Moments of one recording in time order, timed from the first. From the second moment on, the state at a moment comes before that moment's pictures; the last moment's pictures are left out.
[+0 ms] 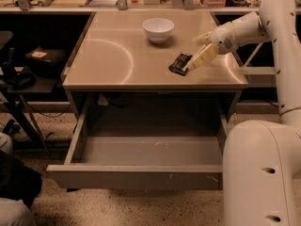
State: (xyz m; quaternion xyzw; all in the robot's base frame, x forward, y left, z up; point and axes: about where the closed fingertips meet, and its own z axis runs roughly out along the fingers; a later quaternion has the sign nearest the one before) arm 0.733 -0.155 0.853 -0.51 0.71 0.32 0.36
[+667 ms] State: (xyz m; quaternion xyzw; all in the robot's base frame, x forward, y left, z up) arm 0.803 -0.148 0.850 -0.48 0.77 0.17 0.37
